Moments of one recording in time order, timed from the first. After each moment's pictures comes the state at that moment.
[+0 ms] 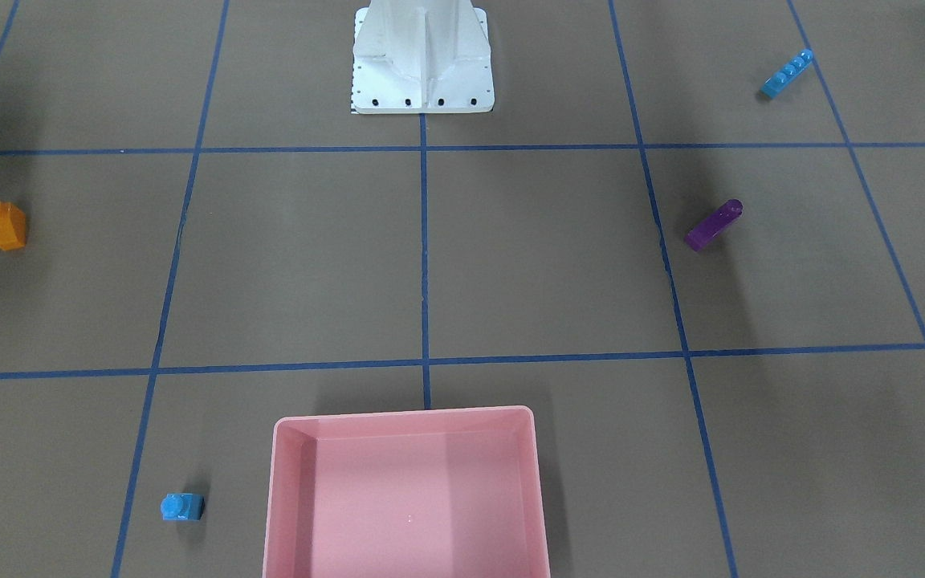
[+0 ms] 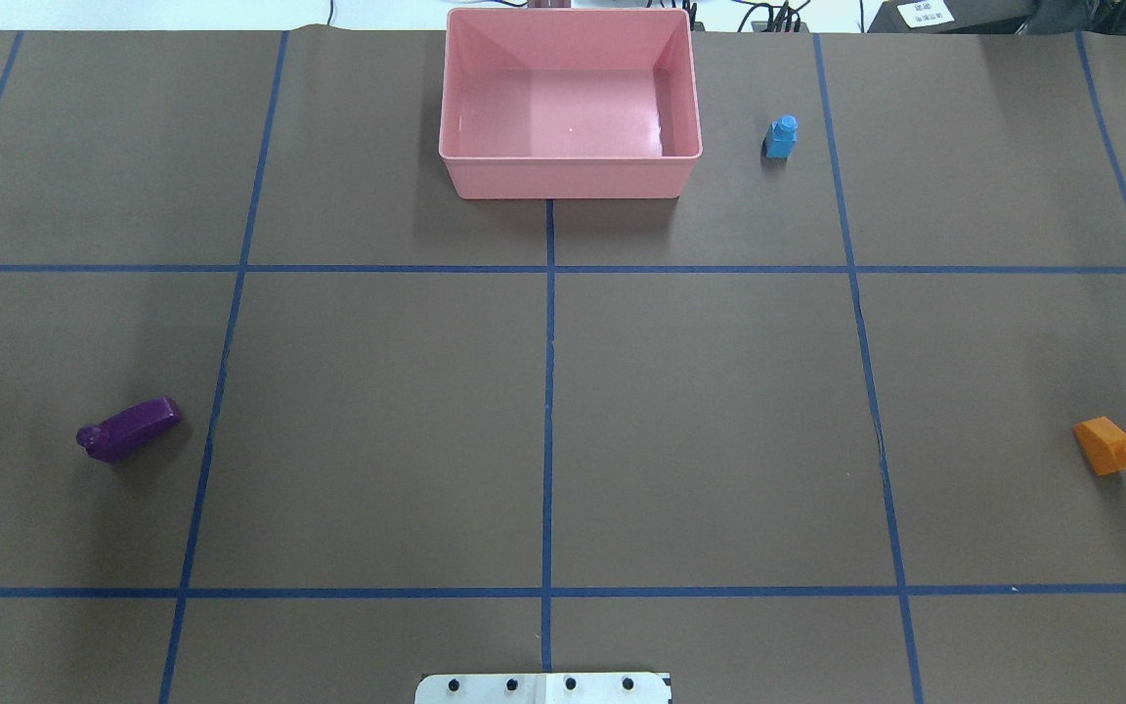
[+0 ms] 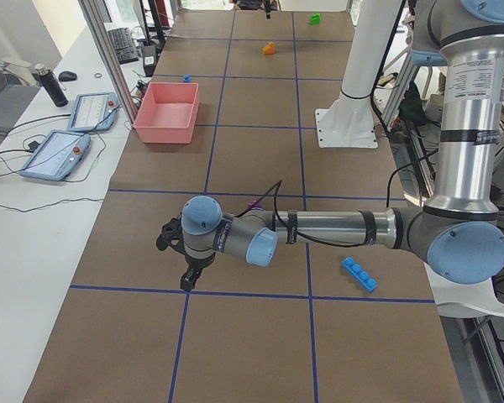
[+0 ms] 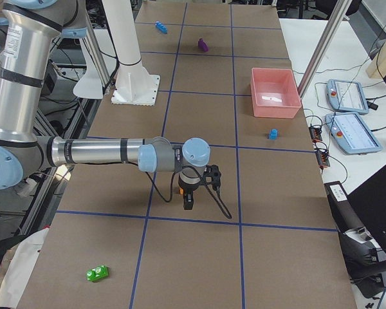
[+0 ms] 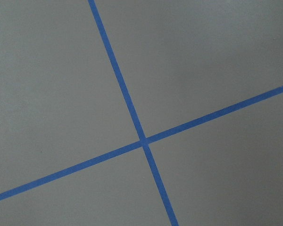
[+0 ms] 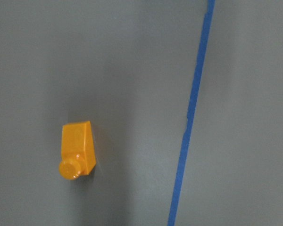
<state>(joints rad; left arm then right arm) -1.51 -1.57 -1.54 -1.92 -2.34 0.10 1.41 -1.89 1.88 -1.57 2.37 -0.01</state>
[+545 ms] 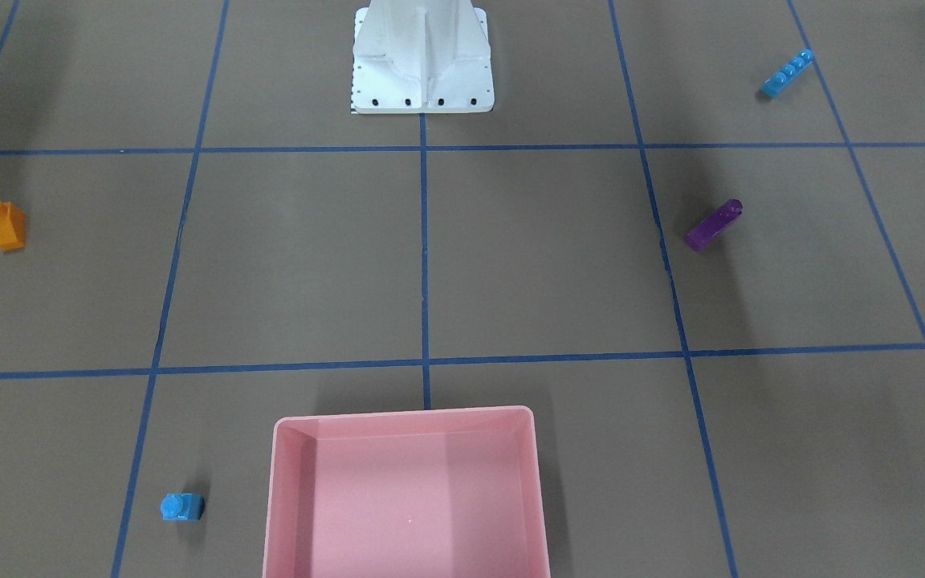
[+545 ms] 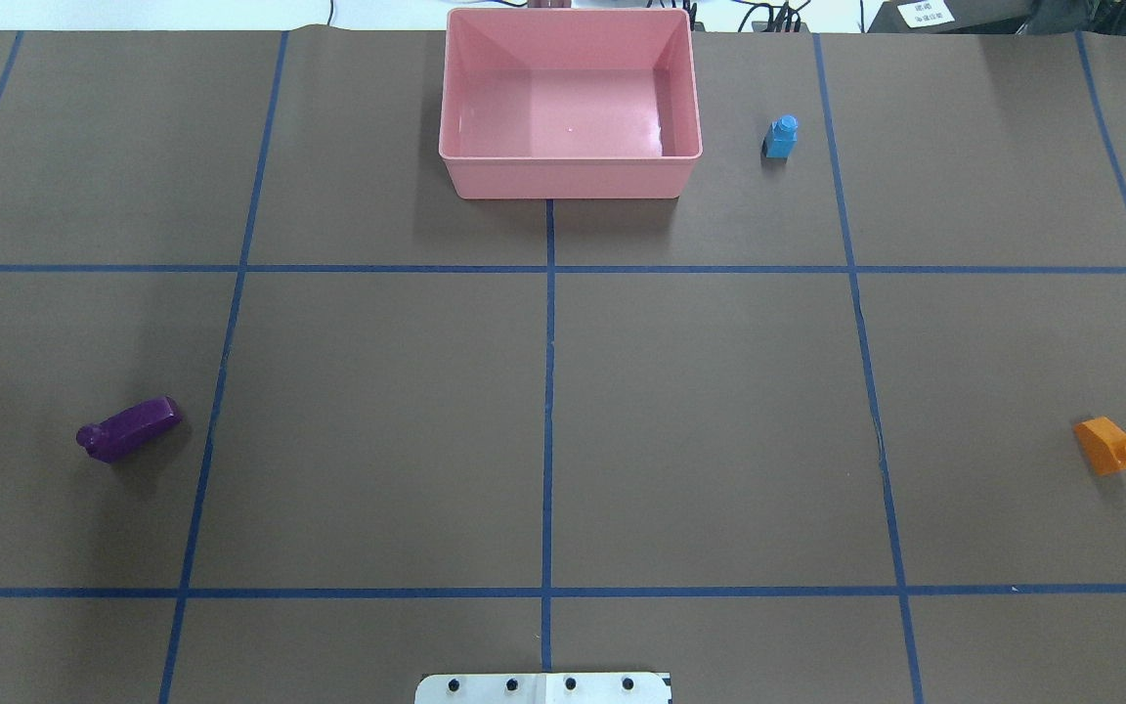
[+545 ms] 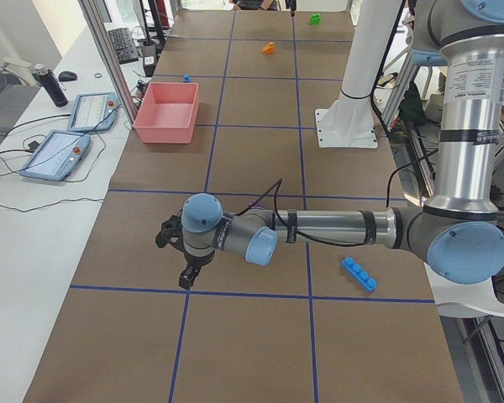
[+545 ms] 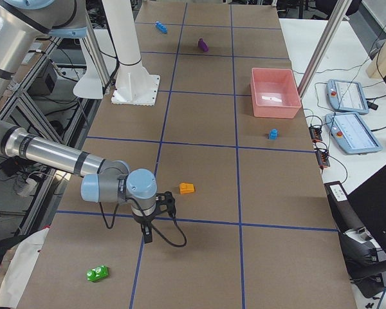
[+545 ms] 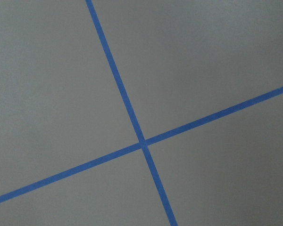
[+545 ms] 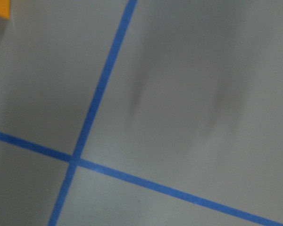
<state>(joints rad) -1.51 -1.57 -1.54 -1.94 -2.34 0.10 1.47 -2.17 1.79 -1.27 2.25 -0.34</state>
